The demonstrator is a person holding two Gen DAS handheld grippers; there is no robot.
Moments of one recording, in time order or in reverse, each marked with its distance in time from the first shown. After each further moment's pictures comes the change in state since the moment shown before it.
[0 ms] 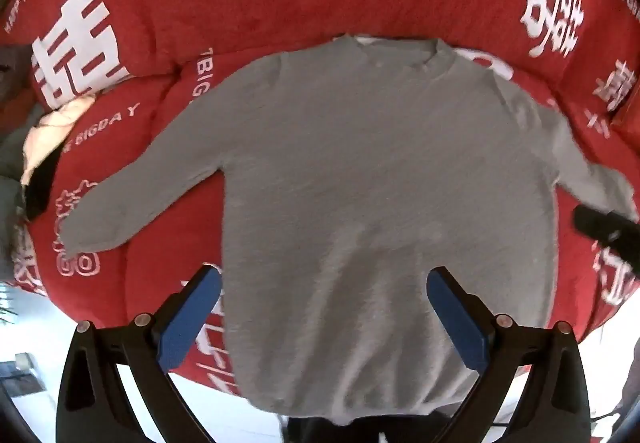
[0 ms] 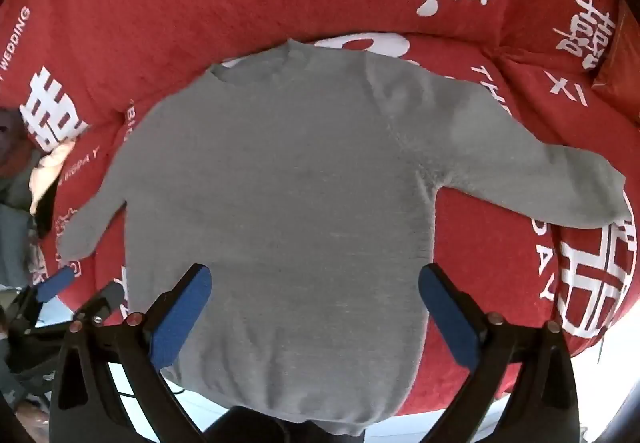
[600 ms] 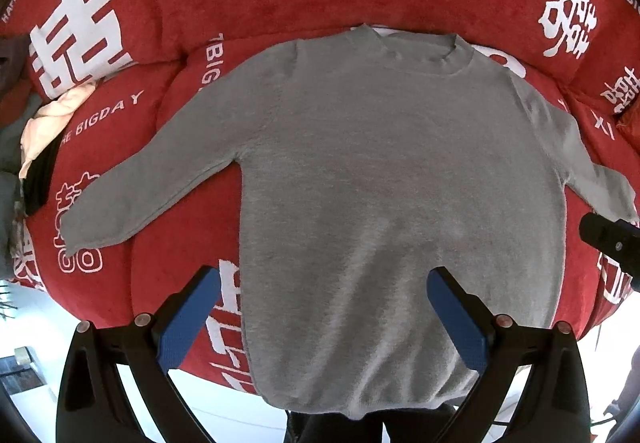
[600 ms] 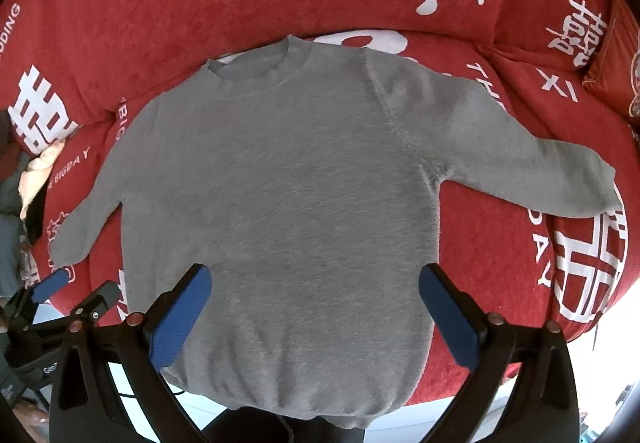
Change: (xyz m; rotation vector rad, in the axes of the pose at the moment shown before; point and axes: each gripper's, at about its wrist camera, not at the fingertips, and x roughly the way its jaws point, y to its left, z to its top) left arm 0.007 0.017 0.006 -0.031 0.044 -0.012; right arm 0.007 0.004 -0.016 0.006 0.000 -0.038
